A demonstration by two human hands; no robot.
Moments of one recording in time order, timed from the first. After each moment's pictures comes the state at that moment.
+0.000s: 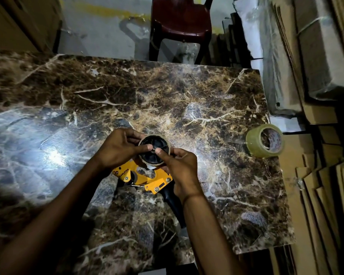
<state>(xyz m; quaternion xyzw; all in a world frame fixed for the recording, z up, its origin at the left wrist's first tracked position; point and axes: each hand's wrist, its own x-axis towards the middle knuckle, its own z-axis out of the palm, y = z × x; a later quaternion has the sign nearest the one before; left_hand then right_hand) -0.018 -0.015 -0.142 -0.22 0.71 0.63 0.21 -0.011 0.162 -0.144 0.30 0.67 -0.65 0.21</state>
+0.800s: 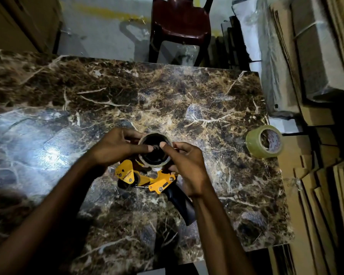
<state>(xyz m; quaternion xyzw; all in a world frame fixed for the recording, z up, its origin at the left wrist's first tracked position) -0.016 -0.027 -0.113 -0.19 0.69 0.65 0.23 -0.019 0.169 -0.105 0.25 0.69 -0.64 0.24</state>
